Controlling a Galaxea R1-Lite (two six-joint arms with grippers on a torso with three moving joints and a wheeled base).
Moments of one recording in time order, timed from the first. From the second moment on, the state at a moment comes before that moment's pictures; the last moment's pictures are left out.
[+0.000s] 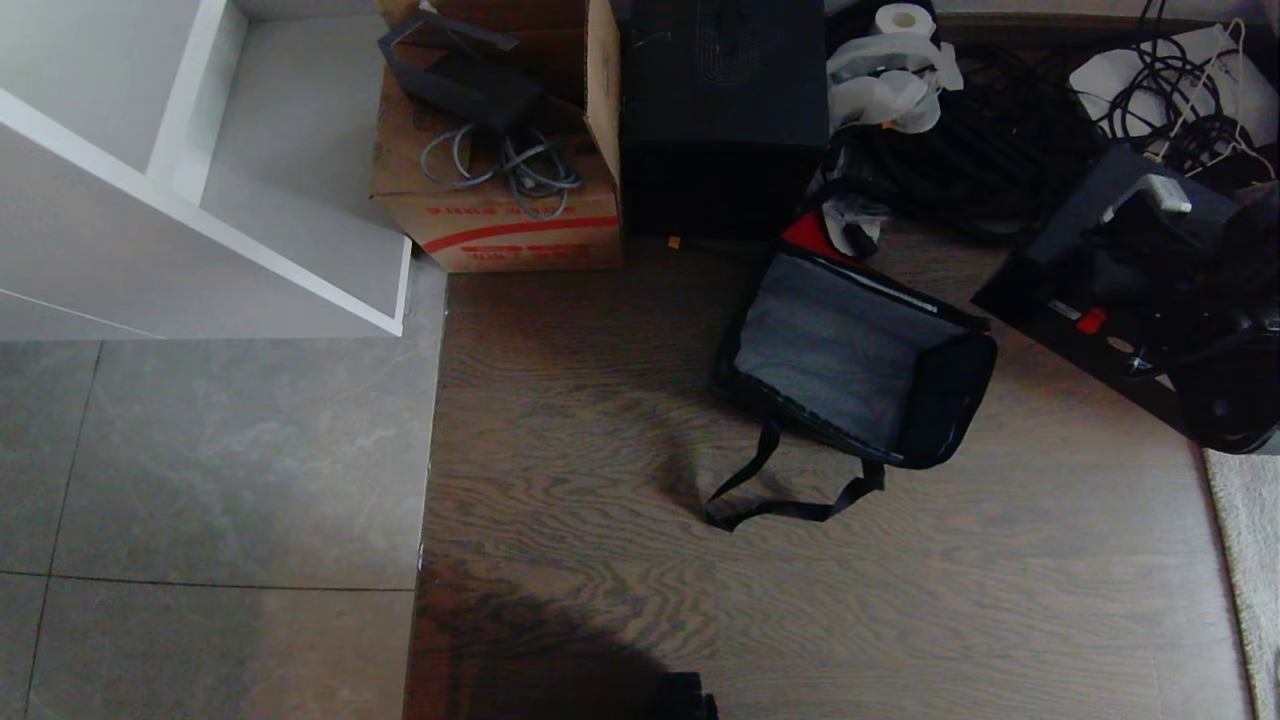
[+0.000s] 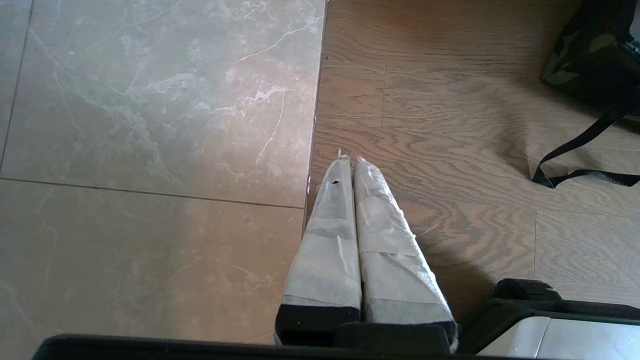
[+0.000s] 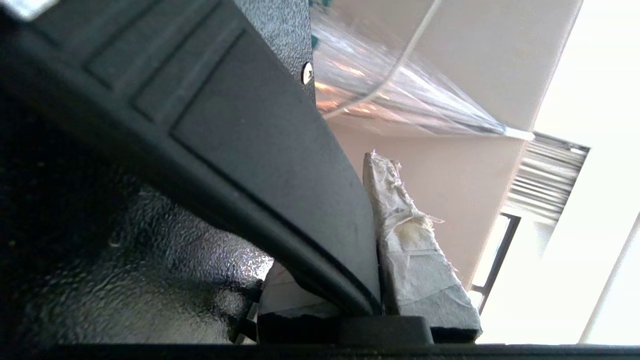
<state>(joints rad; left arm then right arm) 0.00 0.00 0.00 -0.02 0.02 -0.04 -0.13 1.91 -1.05 -1.36 -0.91 -1.46</state>
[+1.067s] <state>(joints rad) 0.00 0.00 0.00 -0.02 0.02 -0.04 -0.02 2.26 -1.35 -1.28 -0.93 -1.44</state>
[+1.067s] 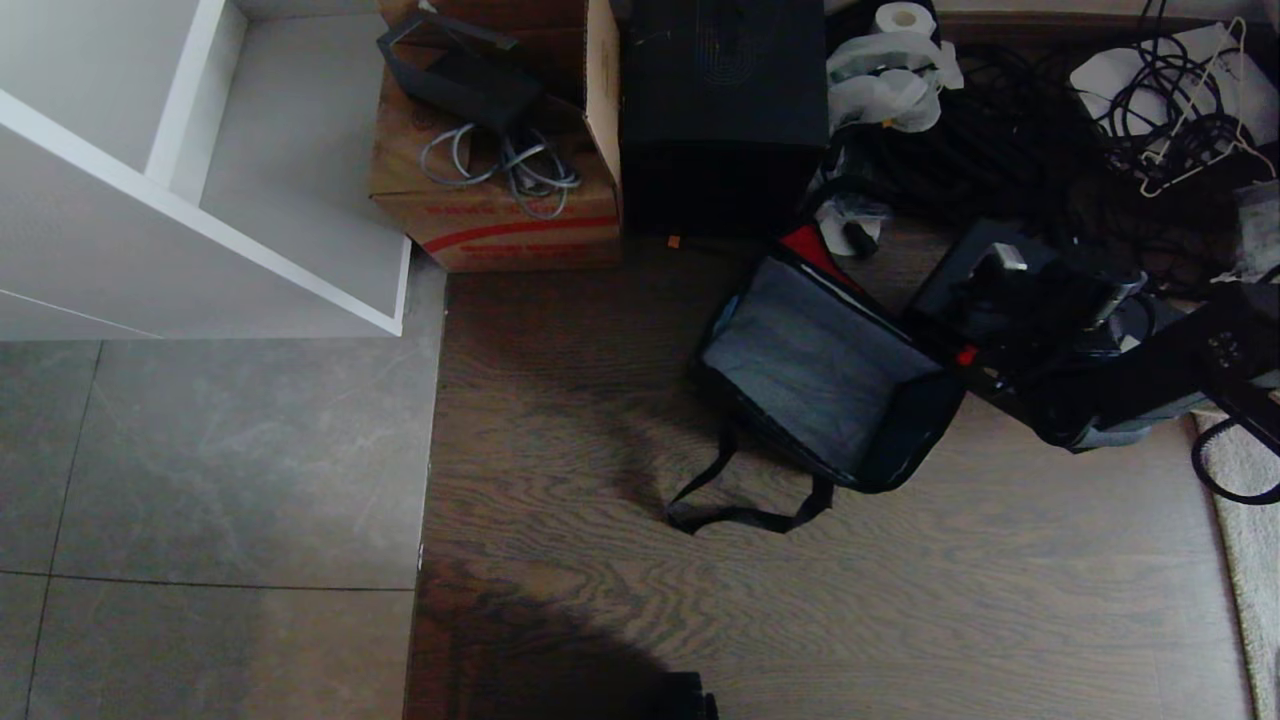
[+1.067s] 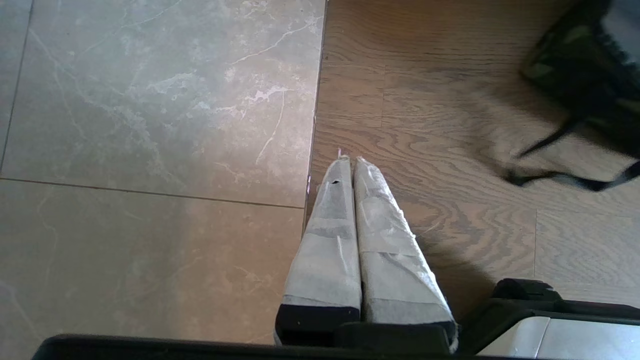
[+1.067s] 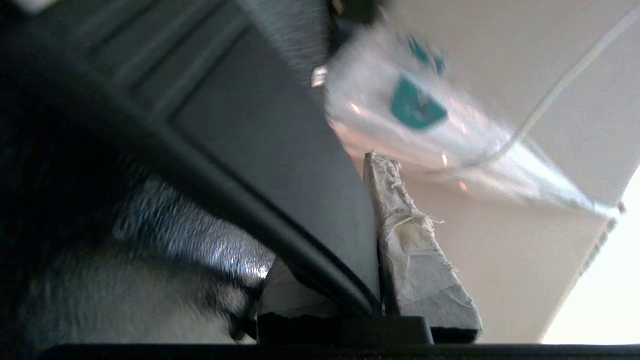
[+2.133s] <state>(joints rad) 0.00 0.00 0.00 -0.02 0.02 -0.04 0.15 2.26 -1.30 -1.26 -1.00 -1.33</state>
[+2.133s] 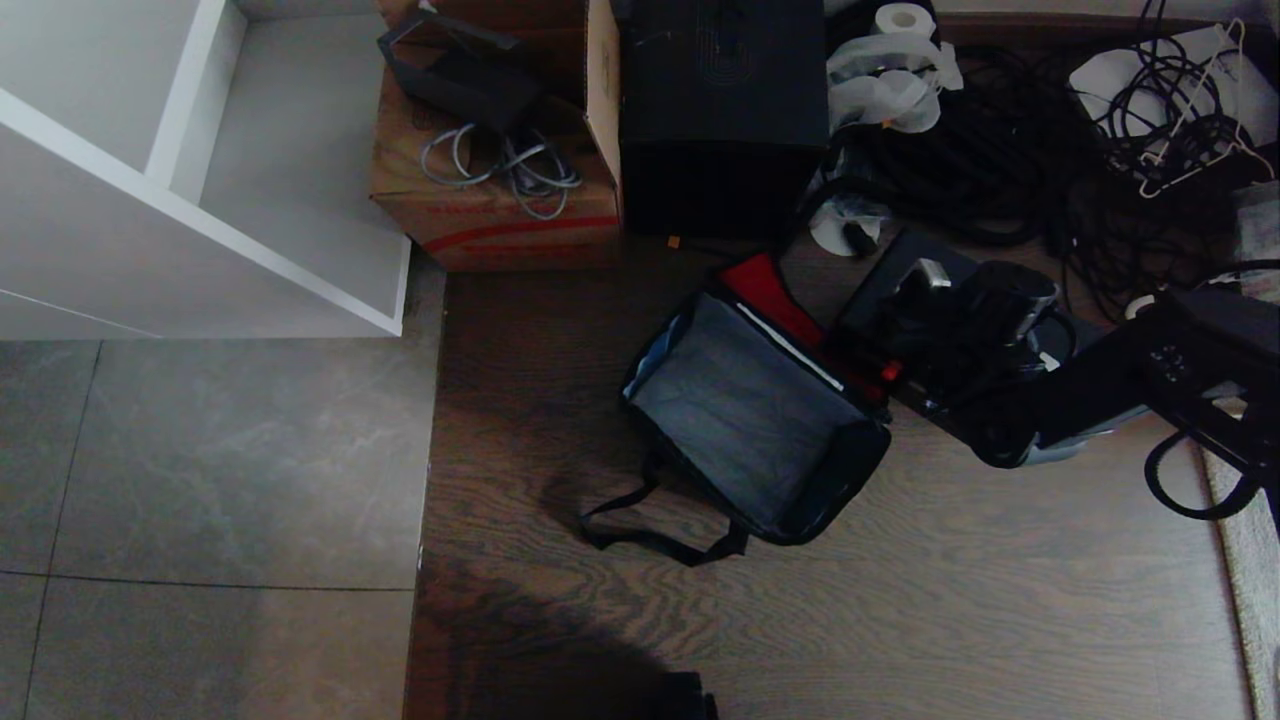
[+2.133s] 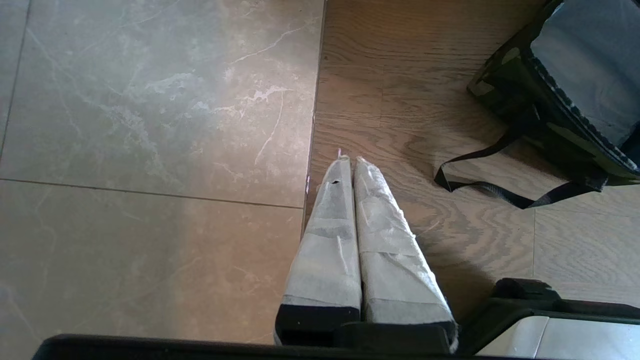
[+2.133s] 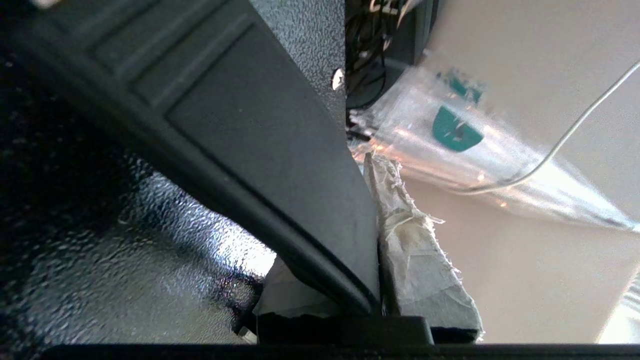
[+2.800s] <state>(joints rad) 0.00 0.00 0.00 -0.02 0.02 -0.04 0.11 2.38 -1.28 -1.24 -0.98 -1.27</state>
